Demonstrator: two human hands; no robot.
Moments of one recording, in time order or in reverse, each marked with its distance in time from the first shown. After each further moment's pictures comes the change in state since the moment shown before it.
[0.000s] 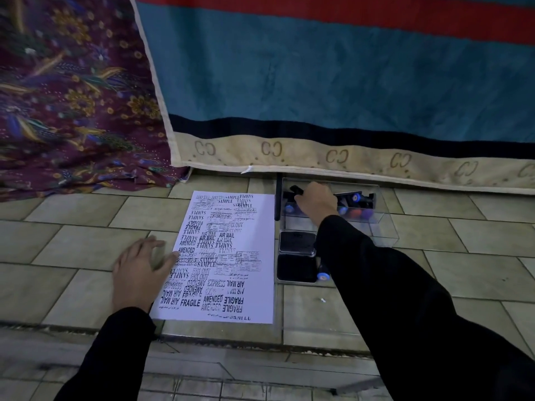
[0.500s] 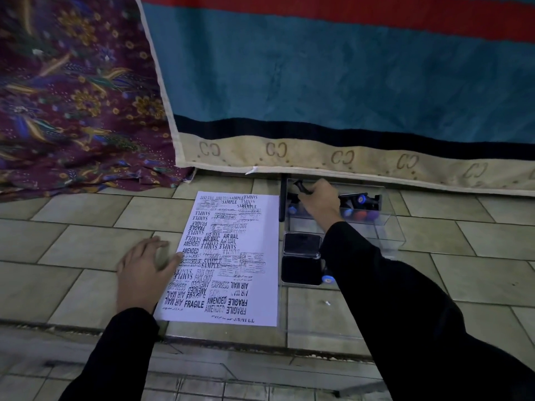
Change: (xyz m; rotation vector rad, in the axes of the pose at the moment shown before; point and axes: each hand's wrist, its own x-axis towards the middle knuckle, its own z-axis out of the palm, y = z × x) left_hand -0.001 0.003 -0.003 -0.022 0.022 0.003; right_hand 0.008 0.004 0.011 0.306 0.113 0.059
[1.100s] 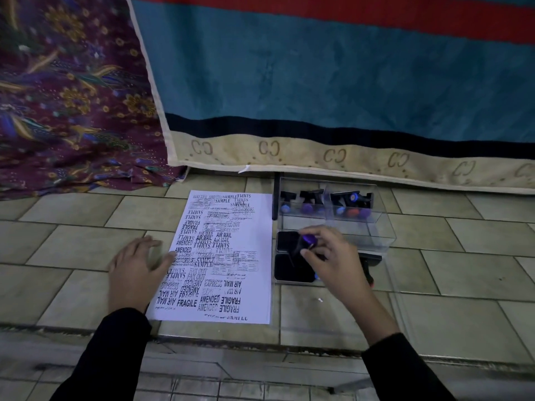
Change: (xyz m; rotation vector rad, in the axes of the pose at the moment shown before) left_hand 0.000 -0.002 0.001 0.003 0.002 0.025; right_hand -0.137 0.055 -0.049 0.506 -0.172 -0.410
